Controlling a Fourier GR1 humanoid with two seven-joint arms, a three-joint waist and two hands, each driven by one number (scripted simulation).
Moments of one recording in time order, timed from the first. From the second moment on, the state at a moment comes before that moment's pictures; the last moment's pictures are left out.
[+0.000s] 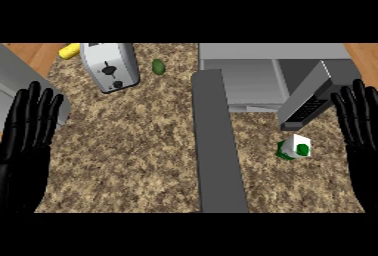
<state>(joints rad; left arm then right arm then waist) 0.02 0.09 -0.01 -2.10 -0.03 0.00 0.01 0.01 -0.14 0.01 -2.10 0.00 0.01 0.03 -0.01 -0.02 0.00</state>
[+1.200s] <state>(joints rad) 0.56 0.04 -0.24 -2.29 0.06 0.12 -0.21 0.46 -0.09 -0.21 -2.23 -0.22 0.33 -0.26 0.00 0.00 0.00</state>
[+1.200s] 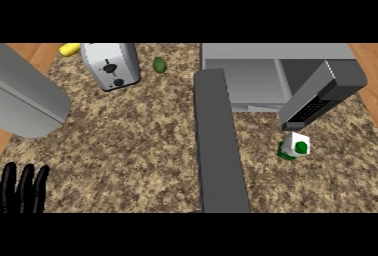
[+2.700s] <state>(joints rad) 0.99 0.11 -0.11 -2.30 0.22 -0.14 -0.58 0.05 -0.07 -0.25 -1.53 0.16 0.13 -0.53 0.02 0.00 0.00</state>
